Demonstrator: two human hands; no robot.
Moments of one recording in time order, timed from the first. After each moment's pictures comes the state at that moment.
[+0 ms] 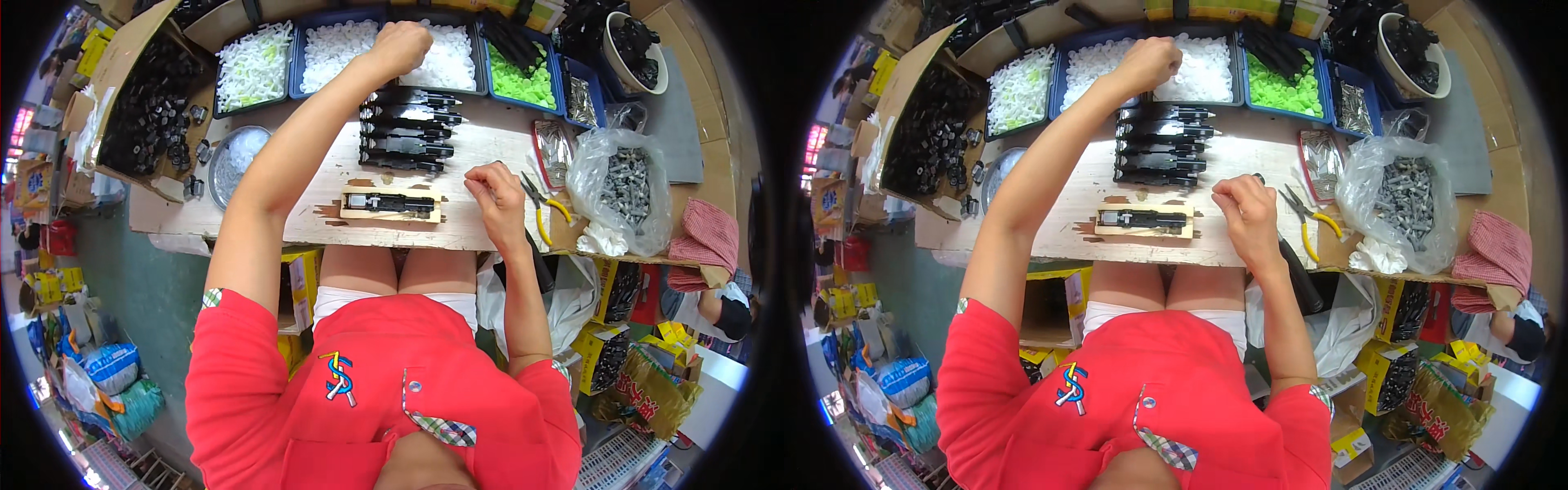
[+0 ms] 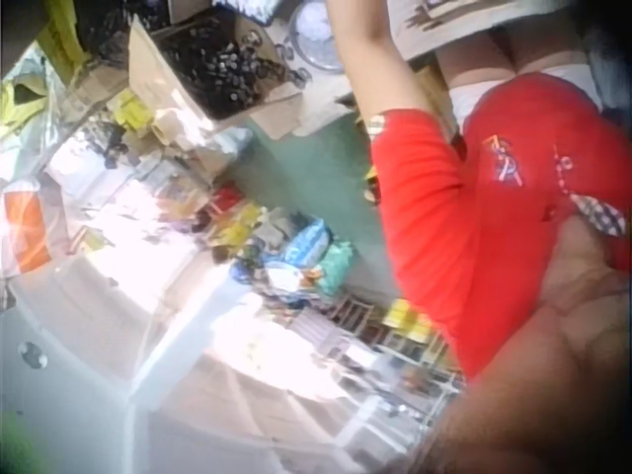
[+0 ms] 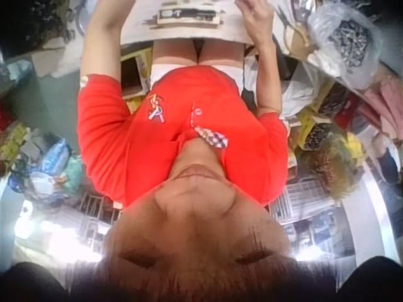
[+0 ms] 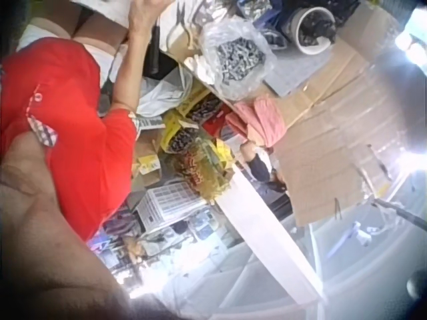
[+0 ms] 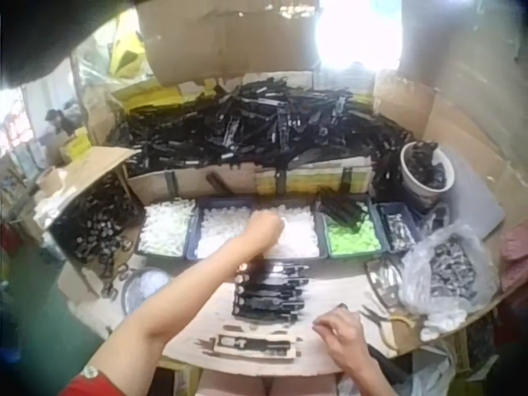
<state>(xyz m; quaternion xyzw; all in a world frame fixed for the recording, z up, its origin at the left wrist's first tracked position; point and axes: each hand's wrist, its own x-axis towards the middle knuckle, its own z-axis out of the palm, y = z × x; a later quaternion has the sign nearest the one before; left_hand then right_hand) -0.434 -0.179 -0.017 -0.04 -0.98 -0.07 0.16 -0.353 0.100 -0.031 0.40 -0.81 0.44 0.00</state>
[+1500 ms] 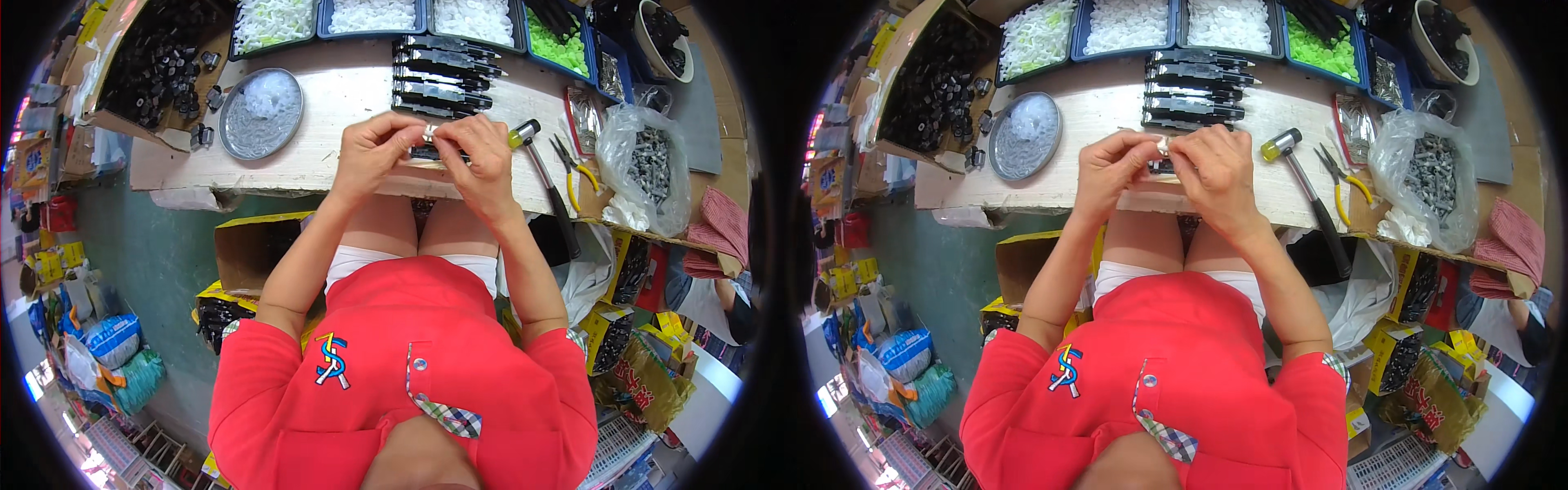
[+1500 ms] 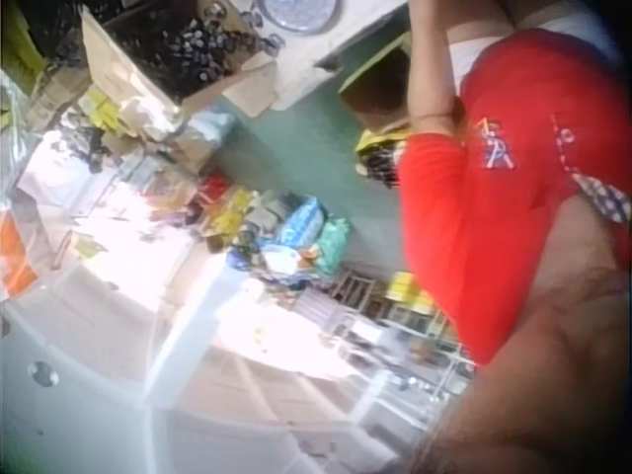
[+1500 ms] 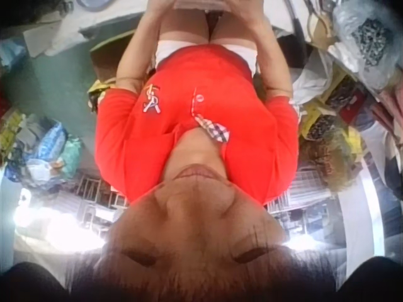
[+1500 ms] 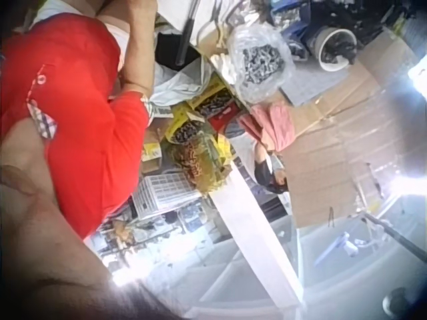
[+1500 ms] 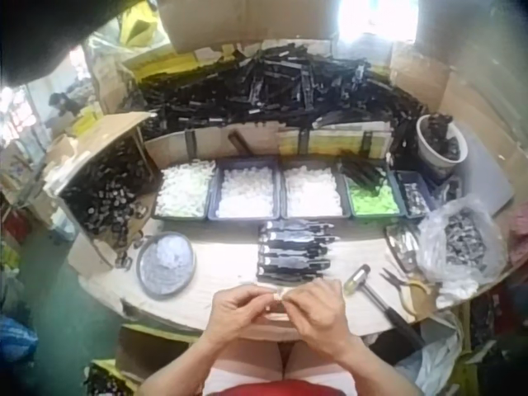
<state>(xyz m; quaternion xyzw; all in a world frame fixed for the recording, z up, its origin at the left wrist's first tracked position) -0.198 -0.091 -0.040 0.17 -0.61 -0.76 0.17 -0.297 0.043 -0.023 0.52 -0.74 0.42 0.11</state>
